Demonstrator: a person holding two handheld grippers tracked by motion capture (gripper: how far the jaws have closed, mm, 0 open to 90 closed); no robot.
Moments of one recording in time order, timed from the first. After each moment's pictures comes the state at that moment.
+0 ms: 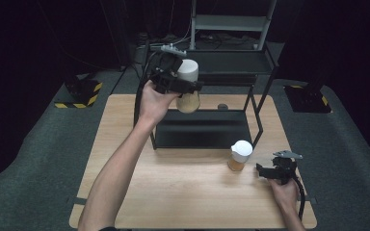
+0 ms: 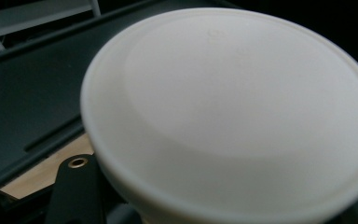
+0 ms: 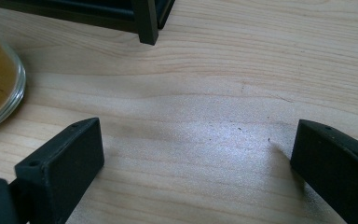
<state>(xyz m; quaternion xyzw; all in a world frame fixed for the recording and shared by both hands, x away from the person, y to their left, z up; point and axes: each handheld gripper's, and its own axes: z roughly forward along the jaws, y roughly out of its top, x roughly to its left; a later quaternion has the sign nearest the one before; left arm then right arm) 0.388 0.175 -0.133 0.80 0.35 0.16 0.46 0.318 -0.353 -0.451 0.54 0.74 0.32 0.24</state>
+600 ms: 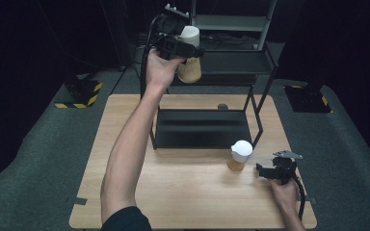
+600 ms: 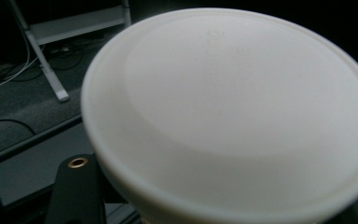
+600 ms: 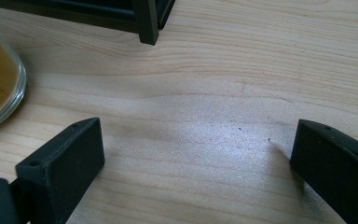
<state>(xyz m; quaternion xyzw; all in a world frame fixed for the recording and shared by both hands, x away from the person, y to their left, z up) 0.430 0.158 -0.091 0.77 0.41 0.20 0.46 0.318 -0.353 -0.451 0.54 0.74 0.32 0.24</state>
